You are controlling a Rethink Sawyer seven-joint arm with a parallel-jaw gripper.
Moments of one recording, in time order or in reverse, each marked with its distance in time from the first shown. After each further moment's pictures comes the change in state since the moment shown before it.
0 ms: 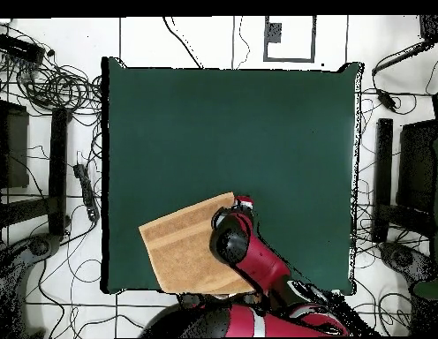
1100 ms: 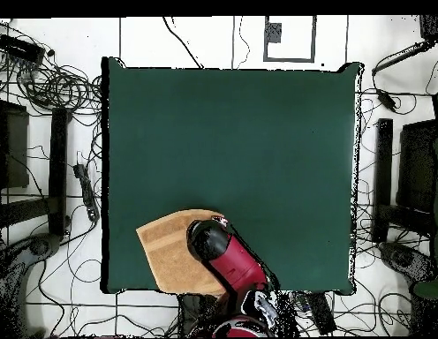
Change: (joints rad) arm 0.305 -0.010 -0.203 -0.007 0.280 0.532 0.001
